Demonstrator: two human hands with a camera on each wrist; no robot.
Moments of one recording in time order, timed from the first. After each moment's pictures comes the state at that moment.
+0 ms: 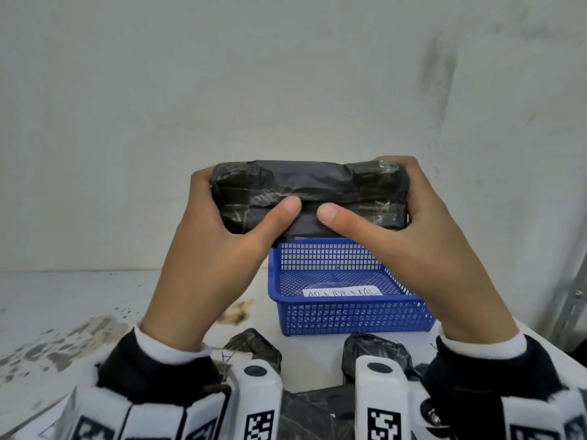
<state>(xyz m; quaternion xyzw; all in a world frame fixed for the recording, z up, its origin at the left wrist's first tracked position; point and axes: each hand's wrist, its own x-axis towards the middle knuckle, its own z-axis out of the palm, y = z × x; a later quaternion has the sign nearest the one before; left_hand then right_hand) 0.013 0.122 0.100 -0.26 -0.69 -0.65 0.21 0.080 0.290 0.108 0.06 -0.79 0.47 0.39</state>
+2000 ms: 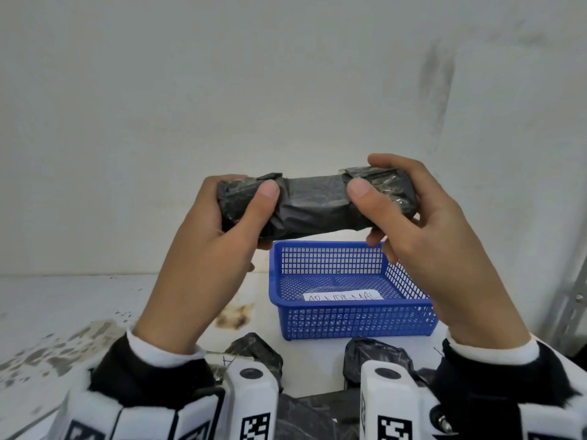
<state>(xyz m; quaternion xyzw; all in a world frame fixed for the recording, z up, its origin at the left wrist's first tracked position) 0.012 0.116 0.102 -0.28 -0.68 -0.65 0.18 0.080 0.295 0.110 0.05 -0.76 0.51 0.41</state>
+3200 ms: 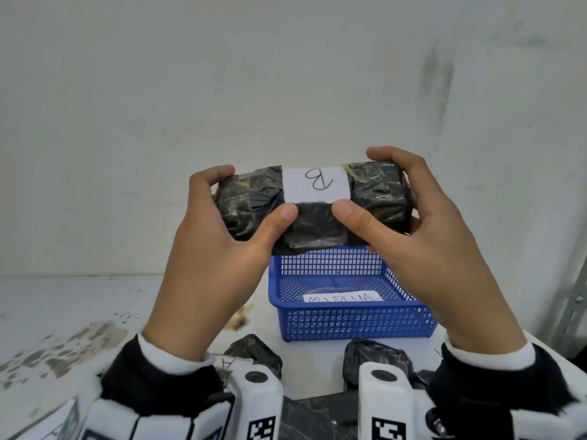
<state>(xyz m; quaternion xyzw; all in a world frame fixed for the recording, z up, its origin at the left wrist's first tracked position) 0.013 0.122 0.099 -0.26 -0.70 -0.62 0.24 0.082 0.291 0.110 0.07 -0.77 0.47 0.42</state>
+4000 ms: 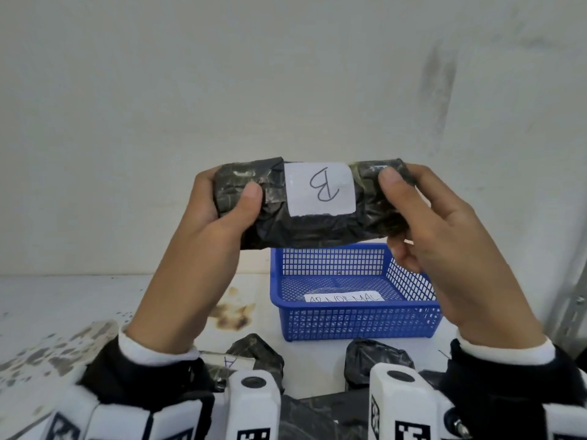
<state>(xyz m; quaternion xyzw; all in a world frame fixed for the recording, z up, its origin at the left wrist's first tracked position) 0.000 0.112 0.101 -0.29 -0.61 -0.73 0.12 0.084 0.296 0.115 0.04 -0.73 0.57 0.38</state>
